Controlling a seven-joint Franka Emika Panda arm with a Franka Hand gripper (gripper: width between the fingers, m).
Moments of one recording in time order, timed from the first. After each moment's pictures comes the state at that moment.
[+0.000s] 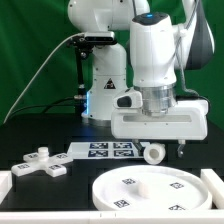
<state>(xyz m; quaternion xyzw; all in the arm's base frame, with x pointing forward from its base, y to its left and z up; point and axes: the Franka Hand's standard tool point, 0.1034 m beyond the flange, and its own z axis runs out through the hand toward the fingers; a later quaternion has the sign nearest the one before) 0.405 0.084 0.014 -0.98 0.18 0.07 0.06</state>
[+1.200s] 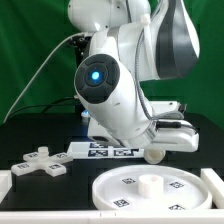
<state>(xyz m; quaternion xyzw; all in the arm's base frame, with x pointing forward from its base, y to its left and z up) 0.427 0.067 0.025 -0.88 0.20 0.42 0.14</state>
